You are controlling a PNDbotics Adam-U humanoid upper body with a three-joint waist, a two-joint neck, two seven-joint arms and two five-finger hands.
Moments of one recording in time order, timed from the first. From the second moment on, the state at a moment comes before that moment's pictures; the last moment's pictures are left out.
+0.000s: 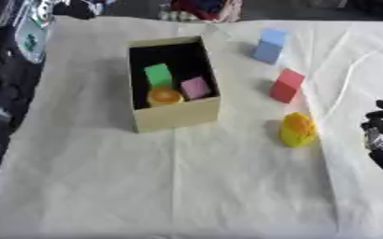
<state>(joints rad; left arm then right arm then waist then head) -0.91 0.62 -0.12 -1.21 -0.81 -0.17 -0.23 -0.14 -0.19 0.01 -1.71 0.15 -0.09 -0.03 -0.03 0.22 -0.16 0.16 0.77</state>
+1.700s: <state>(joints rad) -0.48 0.59 -0.07 -1.73 -0.35 -0.15 -0.20 -0.27 -0.34 0.03 -1.67 0.22 -0.08 0.01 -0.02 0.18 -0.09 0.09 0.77</state>
